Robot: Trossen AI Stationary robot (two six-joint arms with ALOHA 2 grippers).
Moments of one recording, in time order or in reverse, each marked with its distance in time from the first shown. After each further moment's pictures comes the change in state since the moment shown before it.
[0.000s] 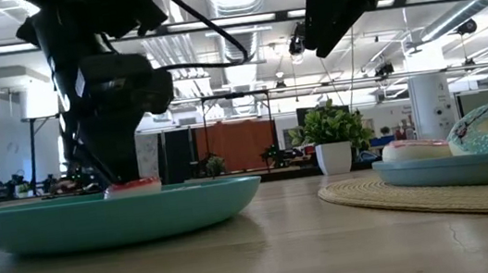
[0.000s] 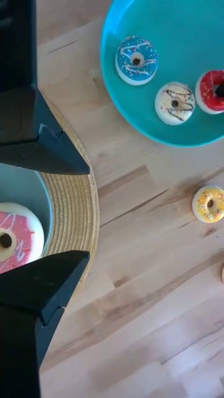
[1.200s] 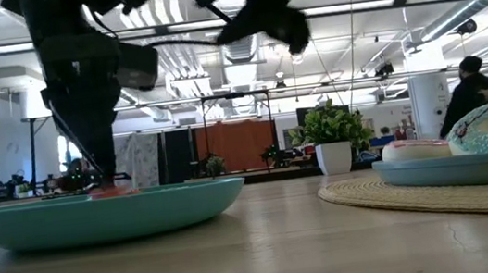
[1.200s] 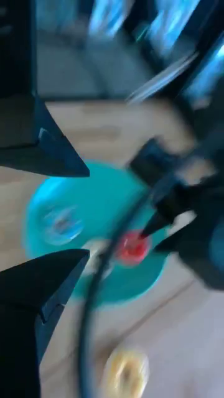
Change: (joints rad) left arm -0.033 -0.055 0.070 -0.219 -0.050 0.102; right arm -0.101 0.013 -0.145 0.708 -0.357 -0.061
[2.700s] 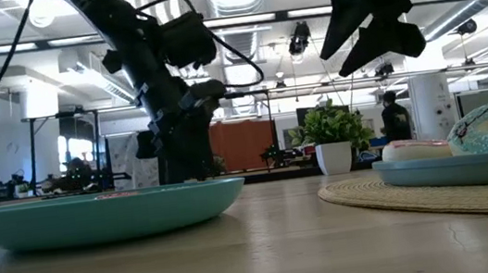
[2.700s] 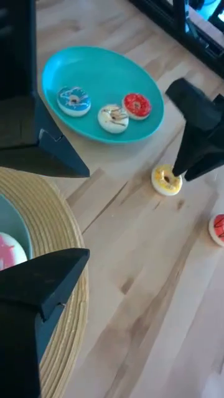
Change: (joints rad) left arm 0.419 0.159 0.059 0.276 0.120 0.125; right arm -0.030 -0.428 -0.419 -0.185 0.302 0.333
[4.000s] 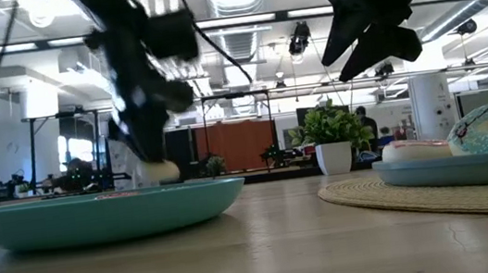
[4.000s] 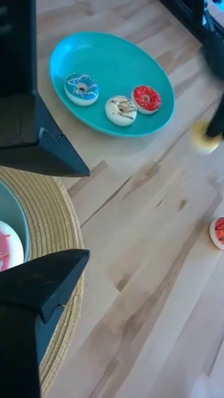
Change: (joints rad) left arm -0.012 -0.065 0.028 -0.322 -0.008 0.121; right arm -0.001 0.009 -0.019 0.025 -0.001 -0.081
